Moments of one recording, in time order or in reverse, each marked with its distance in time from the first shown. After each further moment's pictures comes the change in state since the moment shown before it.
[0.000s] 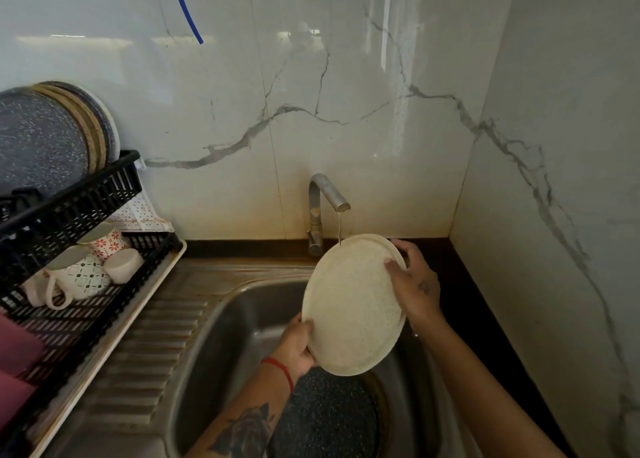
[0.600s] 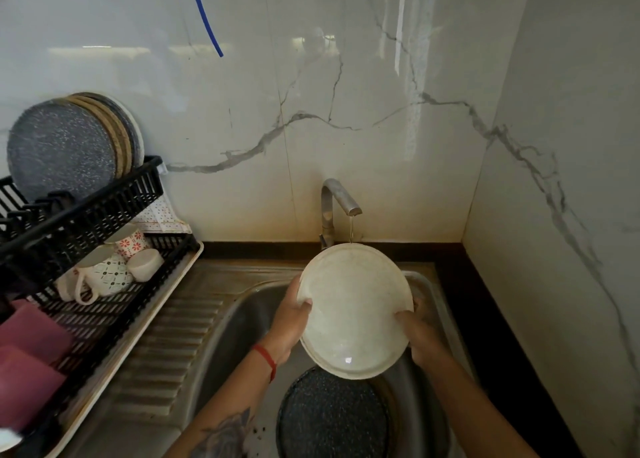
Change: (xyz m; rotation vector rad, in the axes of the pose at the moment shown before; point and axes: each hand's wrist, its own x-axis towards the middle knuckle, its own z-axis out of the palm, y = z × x) left_hand -0.036 0.040 -0.013 0.570 -0.043 0.508; right_hand -0.008 0.071 0.026 0.300 -0.140 0.437
